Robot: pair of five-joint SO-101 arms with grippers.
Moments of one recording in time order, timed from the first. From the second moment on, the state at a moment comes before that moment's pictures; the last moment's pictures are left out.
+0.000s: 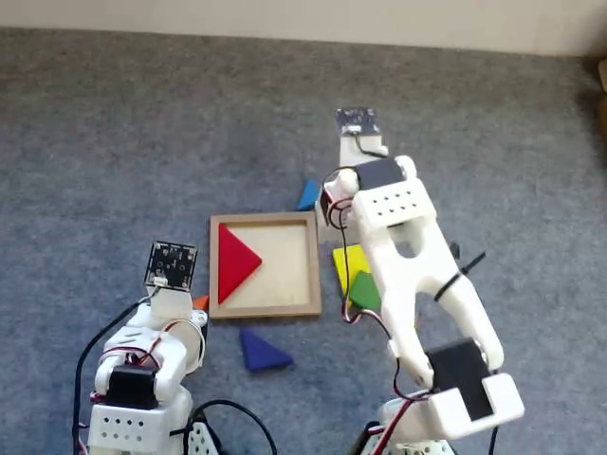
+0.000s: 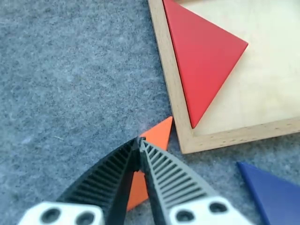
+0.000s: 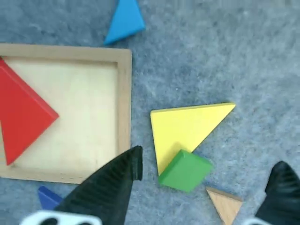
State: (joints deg) left arm -1.0 -104.1 96.0 71.8 2.4; right arm -24.0 -2.9 11.7 76.0 -8.6
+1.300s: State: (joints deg) left arm -1.0 -104.1 96.0 71.8 2.4; right arm -25.2 -3.3 32.1 47.2 -39.6
